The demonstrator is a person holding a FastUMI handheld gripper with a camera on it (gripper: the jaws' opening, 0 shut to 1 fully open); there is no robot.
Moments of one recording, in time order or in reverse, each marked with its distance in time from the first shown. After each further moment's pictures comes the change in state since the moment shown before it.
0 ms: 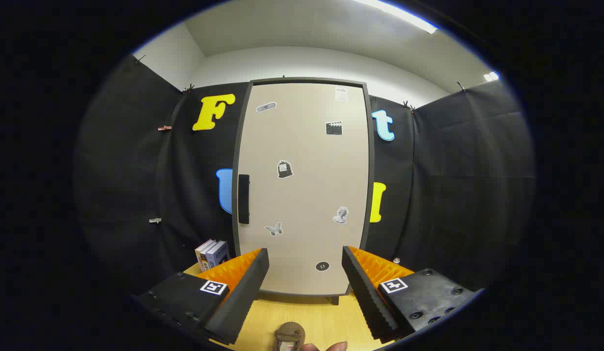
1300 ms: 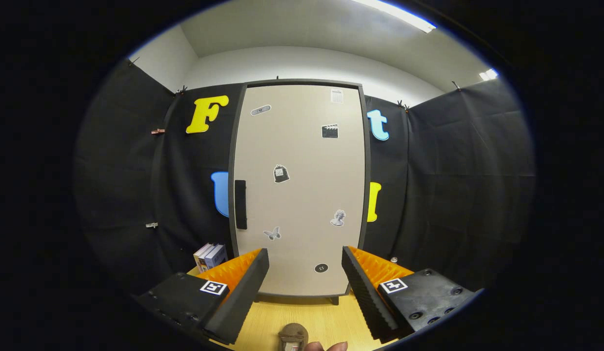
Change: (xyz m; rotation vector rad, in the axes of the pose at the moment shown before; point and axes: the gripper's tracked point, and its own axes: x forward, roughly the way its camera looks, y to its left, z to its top) arm 0.006 0.013 0.011 0.029 0.013 -0.029
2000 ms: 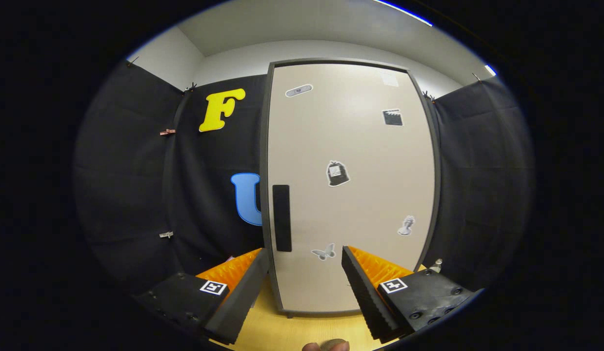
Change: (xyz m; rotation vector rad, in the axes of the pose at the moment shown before) arm 0.117 0.118 -0.003 0.035 0.021 0.106
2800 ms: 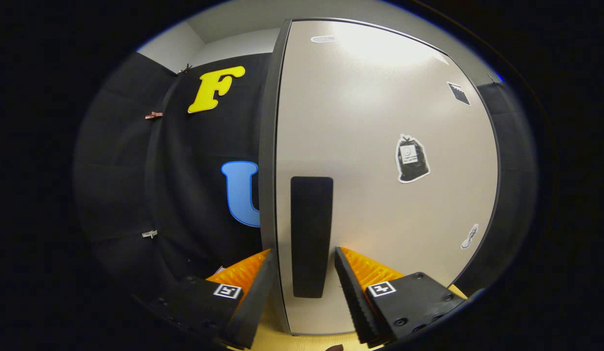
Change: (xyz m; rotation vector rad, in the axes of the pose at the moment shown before) arm 0.134 0.036 -0.023 -0.047 0.050 -0.042
